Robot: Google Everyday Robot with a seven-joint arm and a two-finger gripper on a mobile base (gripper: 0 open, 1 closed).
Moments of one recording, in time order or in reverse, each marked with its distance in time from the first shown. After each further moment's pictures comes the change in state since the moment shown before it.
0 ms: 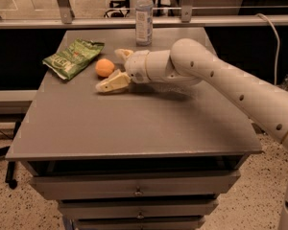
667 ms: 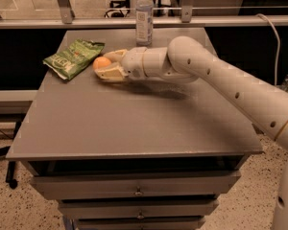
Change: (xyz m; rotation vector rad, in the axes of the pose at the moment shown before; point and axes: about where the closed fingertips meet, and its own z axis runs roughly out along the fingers) arm -0.011 -0.006 0.010 0.000 -0.027 -0.018
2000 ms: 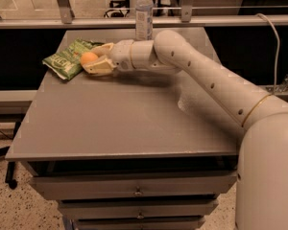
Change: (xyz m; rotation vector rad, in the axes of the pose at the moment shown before) arm -0.013 -0.026 0.048 -0.038 -0.059 -0.038
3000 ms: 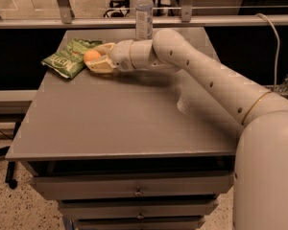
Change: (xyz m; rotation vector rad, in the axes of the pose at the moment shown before) arm 0.008 -0.002 0.000 0.003 0.045 0.005
